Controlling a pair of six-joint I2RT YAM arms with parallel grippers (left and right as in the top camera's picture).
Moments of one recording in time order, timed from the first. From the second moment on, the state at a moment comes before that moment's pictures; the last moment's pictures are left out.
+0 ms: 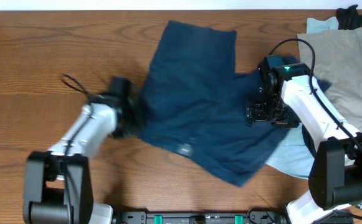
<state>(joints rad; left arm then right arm) -0.08 1.63 1.00 -0.75 0.14 -0.54 0.18 1.77 1.28 -1.21 0.05 0.30</state>
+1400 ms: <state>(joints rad) -0.16 1.25 0.75 -1.06 0.18 -1.07 0.18 1.77 1.10 -1.06 -0.32 0.78</state>
